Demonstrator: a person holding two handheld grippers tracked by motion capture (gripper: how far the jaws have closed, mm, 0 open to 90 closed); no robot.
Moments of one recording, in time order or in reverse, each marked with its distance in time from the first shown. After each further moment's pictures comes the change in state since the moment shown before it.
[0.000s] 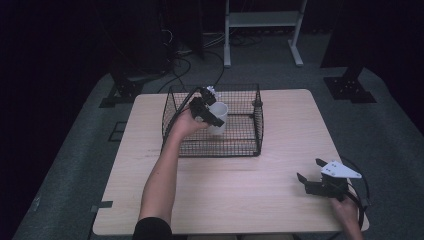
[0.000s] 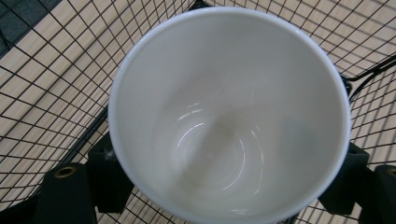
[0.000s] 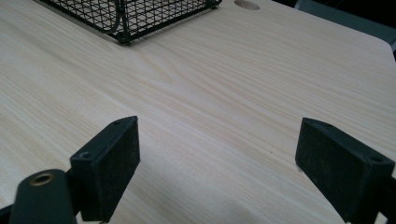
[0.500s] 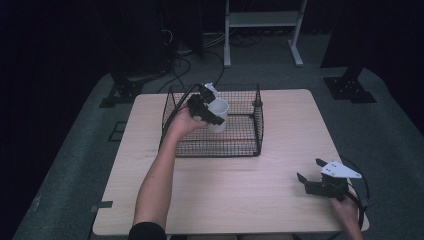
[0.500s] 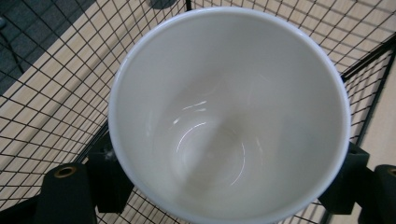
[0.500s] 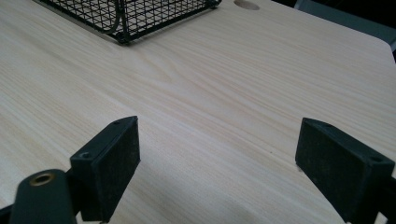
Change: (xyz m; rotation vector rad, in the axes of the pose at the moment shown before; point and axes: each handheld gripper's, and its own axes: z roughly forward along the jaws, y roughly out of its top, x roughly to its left) left arm -0.014 0.005 -0.026 -0.035 0.017 0.035; right arm 0.000 0.000 0.000 0.000 -0.002 0.000
